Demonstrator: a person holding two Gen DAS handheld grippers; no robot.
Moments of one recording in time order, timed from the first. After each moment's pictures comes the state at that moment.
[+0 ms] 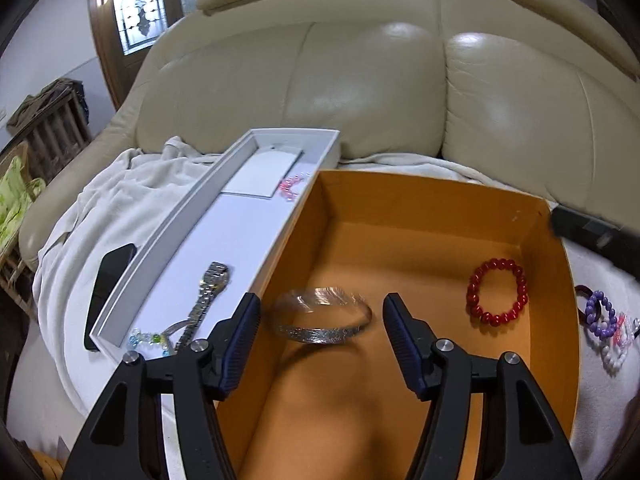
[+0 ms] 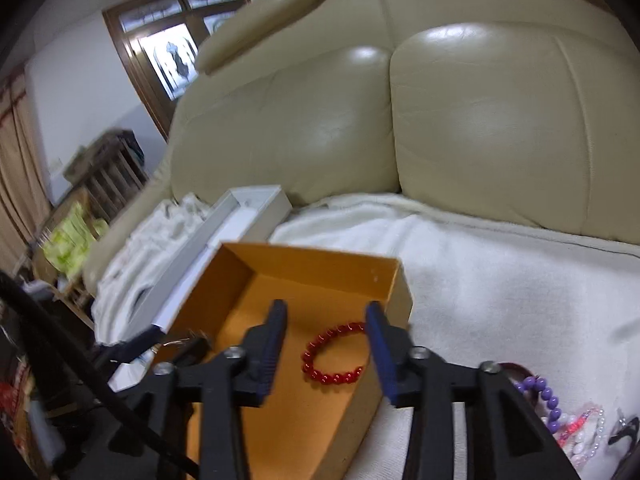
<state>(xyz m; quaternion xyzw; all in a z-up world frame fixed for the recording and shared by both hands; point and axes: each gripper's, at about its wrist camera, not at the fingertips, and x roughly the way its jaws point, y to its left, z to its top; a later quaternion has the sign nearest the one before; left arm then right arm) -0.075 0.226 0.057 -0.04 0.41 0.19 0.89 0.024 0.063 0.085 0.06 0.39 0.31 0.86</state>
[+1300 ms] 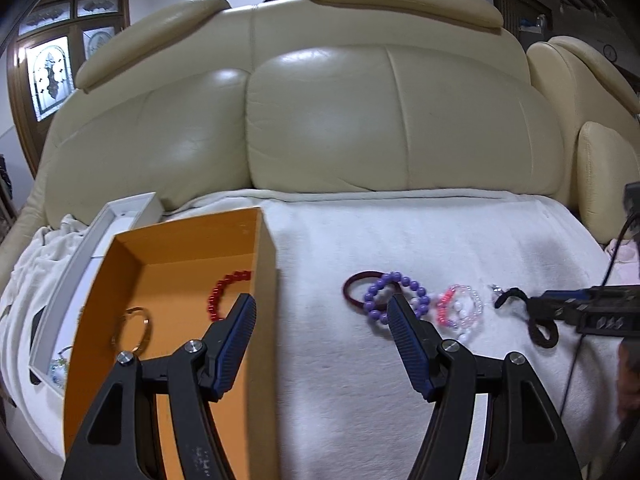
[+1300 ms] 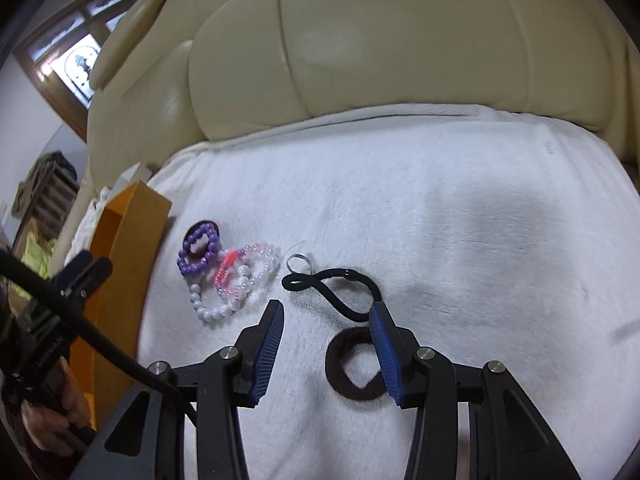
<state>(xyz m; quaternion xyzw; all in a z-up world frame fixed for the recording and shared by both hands) -0.075 0.043 0.083 0.02 0.37 0.02 0.93 0.005 -0.189 0.040 0.07 0.51 0.19 0.84</state>
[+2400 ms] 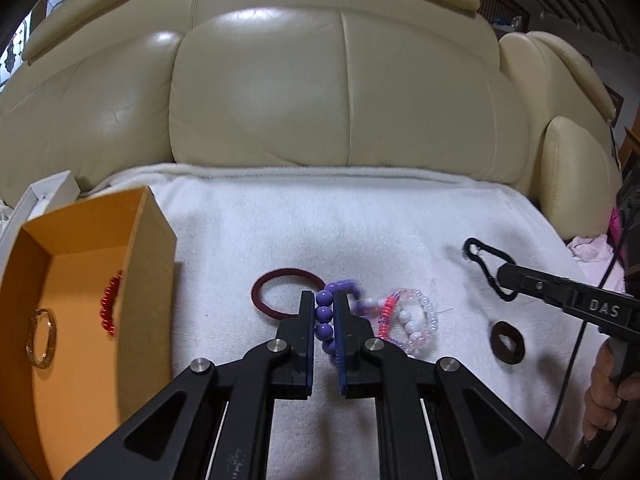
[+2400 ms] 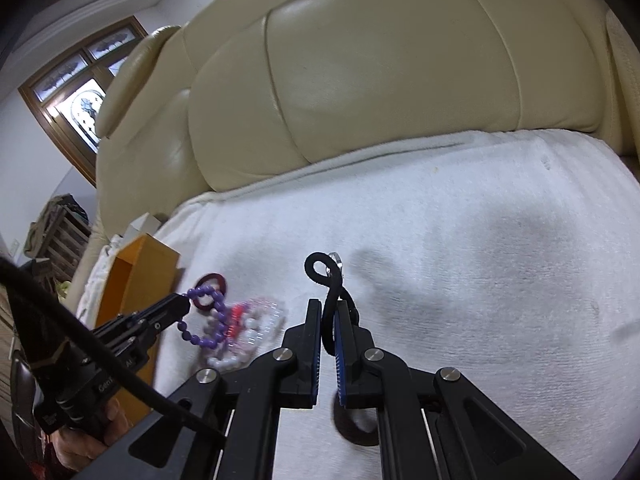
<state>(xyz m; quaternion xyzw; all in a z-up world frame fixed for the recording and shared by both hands) -0.035 0.018 0.054 -0.03 0.40 -0.07 0.91 0.012 -0.206 0.052 0.15 0.45 0.19 0.86</state>
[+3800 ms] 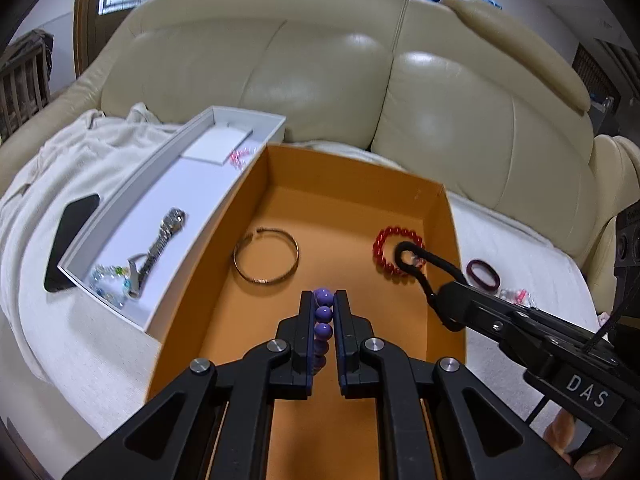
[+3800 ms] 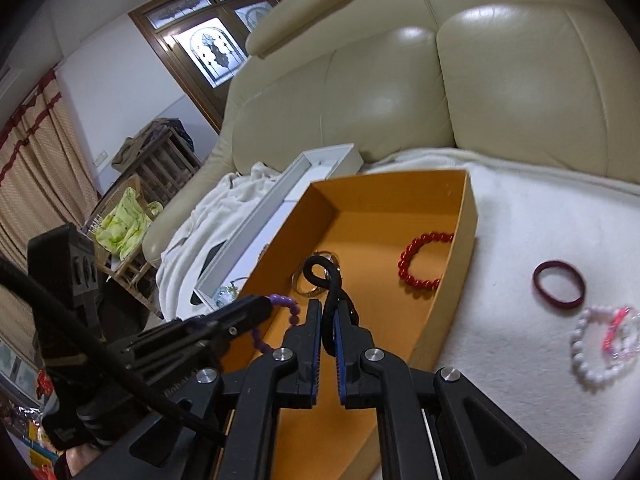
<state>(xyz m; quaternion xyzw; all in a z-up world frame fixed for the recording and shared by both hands) -0.139 0.207 0.075 -0.14 0.41 0.08 0.90 -0.047 0.060 0.086 0.09 0.43 0.39 0.81</state>
